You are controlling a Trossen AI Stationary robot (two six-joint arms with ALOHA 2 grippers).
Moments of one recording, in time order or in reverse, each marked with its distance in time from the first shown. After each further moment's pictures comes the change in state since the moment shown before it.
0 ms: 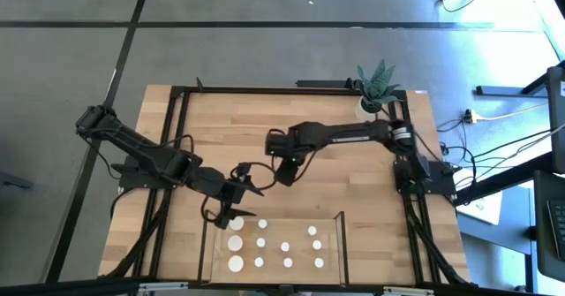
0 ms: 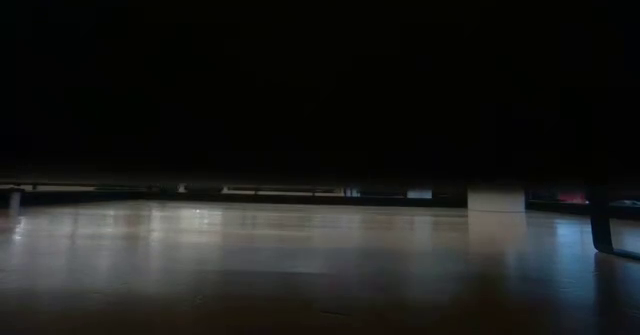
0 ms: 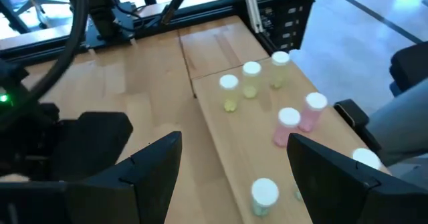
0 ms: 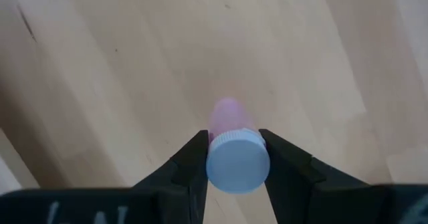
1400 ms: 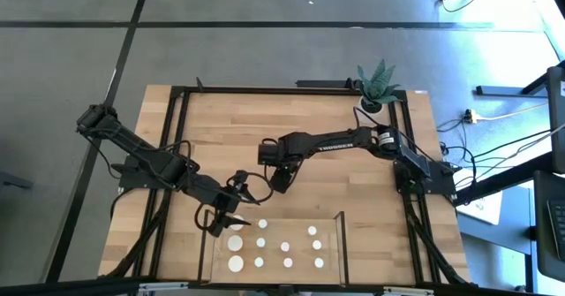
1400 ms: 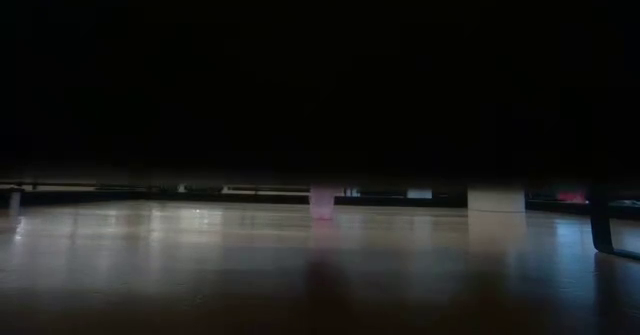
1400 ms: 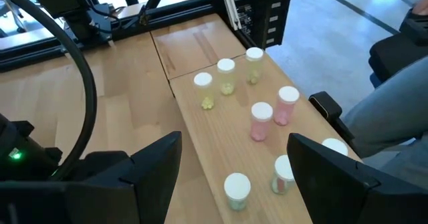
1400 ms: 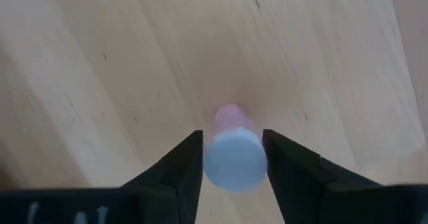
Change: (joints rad) left arm -0.068 0.000 0.000 -0.010 0.000 -0.002; right arm 0.022 0.141 0.047 0.053 -0.003 -0.019
